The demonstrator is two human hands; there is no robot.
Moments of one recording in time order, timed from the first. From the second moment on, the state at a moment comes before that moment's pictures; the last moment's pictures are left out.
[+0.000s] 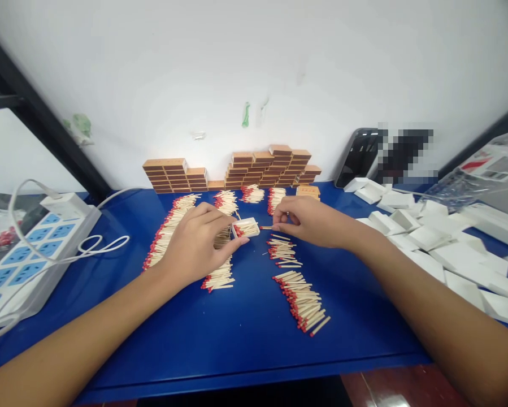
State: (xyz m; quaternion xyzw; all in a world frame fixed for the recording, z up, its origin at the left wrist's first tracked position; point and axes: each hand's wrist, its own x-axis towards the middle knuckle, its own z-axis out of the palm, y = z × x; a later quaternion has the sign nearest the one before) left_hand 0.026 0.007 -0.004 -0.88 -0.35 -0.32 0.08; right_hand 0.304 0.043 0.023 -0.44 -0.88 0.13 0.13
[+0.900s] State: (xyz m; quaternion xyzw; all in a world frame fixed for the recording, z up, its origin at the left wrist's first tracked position) left_hand 0.027 0.006 -0.003 -0.88 -0.36 -0.31 0.07; right_hand 0.295 0.044 0.009 -0.47 -0.87 0.14 0.08
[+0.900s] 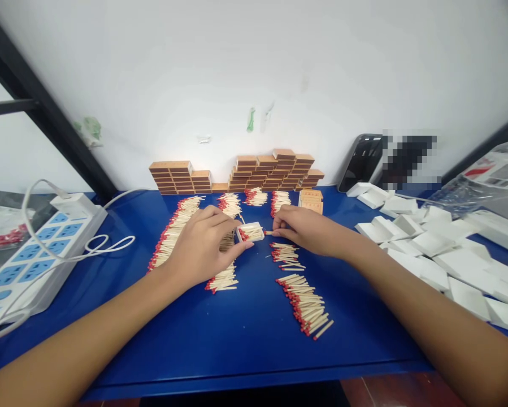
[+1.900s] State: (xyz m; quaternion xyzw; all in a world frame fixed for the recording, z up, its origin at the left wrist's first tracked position) left_hand 0.029 0.003 -0.005 -0.90 -0.34 -0.27 0.02; right_hand 0.272 0.016 0.010 -0.39 -0.89 0.12 0.21
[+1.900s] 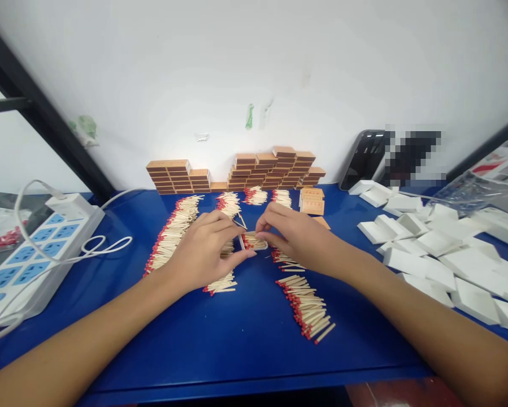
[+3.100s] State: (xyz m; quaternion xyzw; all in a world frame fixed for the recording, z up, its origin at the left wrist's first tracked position) left_hand 0.028 0.005 -0.005 -0.89 -0.36 -0.29 0.04; right_hand 0.303 0.036 0.014 -0.44 -0.87 0.19 0.05
